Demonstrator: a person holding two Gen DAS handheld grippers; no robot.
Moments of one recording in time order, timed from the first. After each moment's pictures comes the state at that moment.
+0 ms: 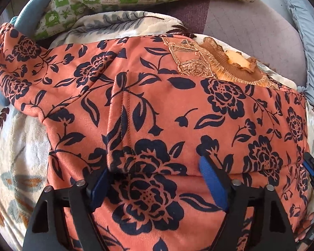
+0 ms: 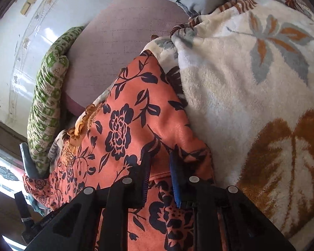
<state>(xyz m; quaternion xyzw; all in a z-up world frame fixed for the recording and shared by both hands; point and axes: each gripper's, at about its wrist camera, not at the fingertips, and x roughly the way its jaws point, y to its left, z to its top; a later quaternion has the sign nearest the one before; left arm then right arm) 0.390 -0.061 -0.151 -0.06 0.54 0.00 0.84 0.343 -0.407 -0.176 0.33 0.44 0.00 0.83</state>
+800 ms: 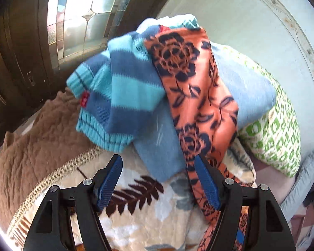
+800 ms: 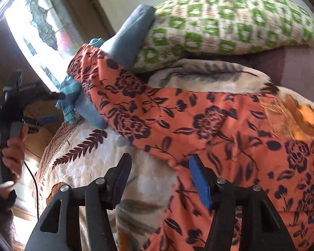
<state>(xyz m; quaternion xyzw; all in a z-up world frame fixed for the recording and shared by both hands) 0.392 0.388 -0.027 -0.36 0.44 0.13 0.81 0.360 0.075 -0.054 0.00 0.44 0.31 0.84</state>
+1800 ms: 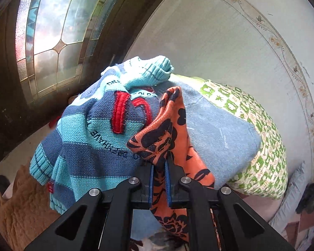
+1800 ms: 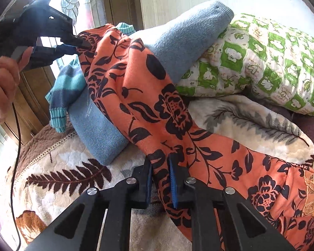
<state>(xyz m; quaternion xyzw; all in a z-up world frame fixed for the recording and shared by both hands) 0.470 0.413 -0.002 -0.35 0.36 0.08 0.86 0.409 0.156 -0.071 -0.05 0.37 0.33 0.87</state>
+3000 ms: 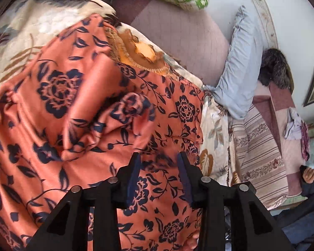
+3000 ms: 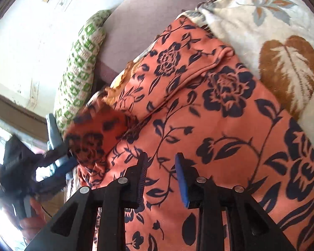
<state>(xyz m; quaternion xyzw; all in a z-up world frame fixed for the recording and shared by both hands) 0.366 -0.016 -0.095 -0.30 0.55 -0.23 0.75 0.243 -0.363 -0.162 0.42 0.41 0.08 0.80</state>
